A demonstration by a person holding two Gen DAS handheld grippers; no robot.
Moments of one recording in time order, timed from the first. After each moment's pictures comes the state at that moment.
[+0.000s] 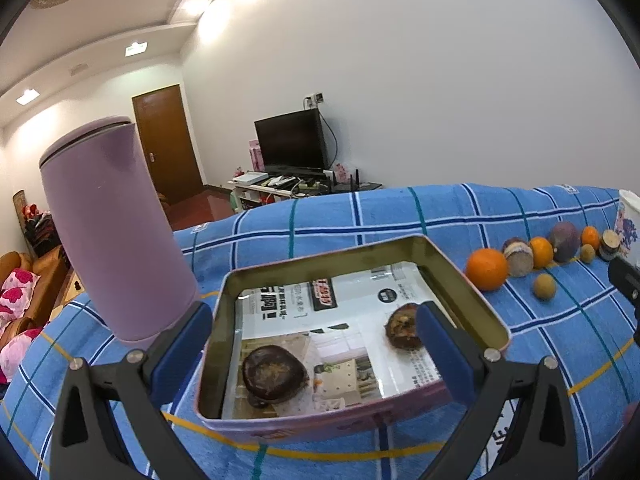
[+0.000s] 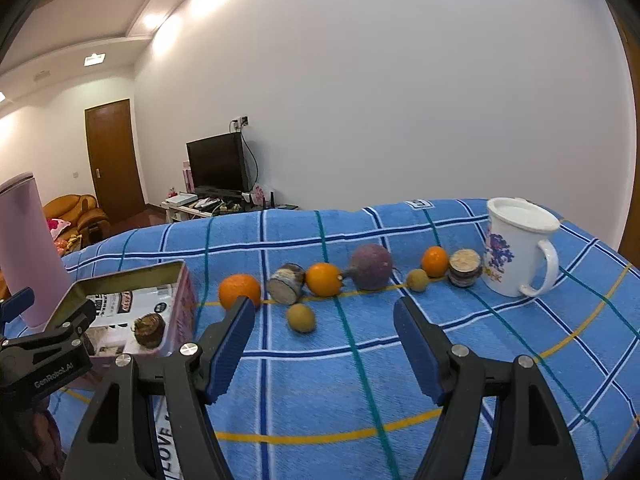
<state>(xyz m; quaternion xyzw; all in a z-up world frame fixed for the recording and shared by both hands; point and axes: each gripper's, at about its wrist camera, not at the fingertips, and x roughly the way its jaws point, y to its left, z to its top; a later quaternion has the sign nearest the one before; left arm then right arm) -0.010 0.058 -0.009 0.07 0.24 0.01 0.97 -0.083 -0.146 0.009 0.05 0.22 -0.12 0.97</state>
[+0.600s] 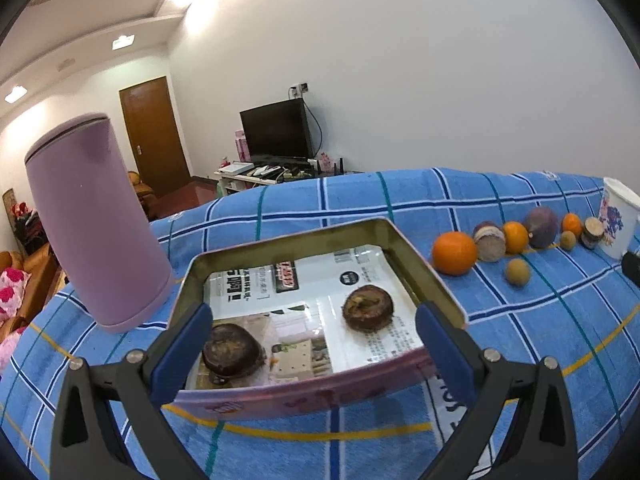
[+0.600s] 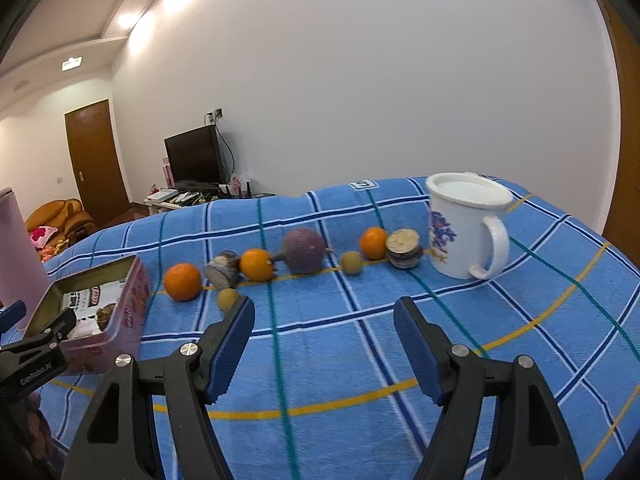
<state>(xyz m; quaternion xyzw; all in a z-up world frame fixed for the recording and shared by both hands) -0.019 0.030 -0.015 0.08 0.26 0.00 0.96 -0.106 -0.209 0.006 0.07 0.24 -0.15 0.96</state>
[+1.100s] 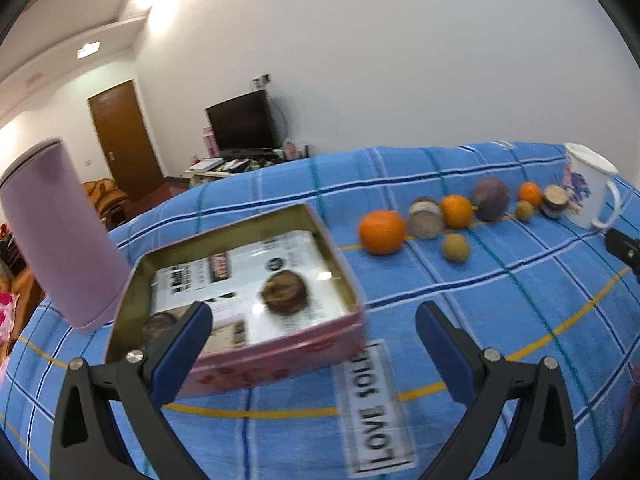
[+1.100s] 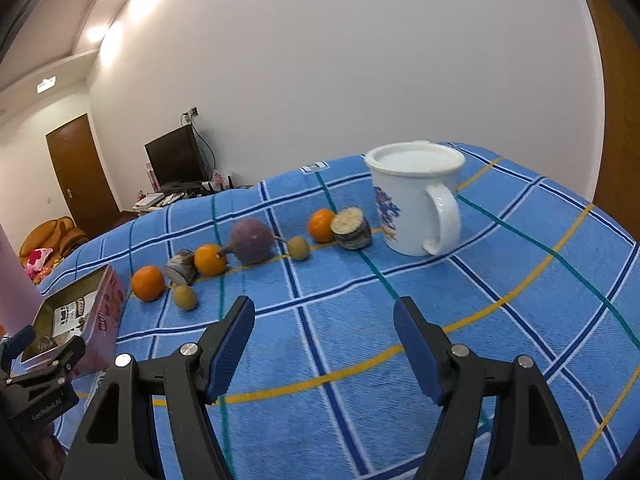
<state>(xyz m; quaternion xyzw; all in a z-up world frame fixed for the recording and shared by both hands) -0.033 -0.026 -0.017 0.11 0.29 -0.06 0.95 -0.122 -0.264 0.000 0.12 0.27 -0.17 0.94</state>
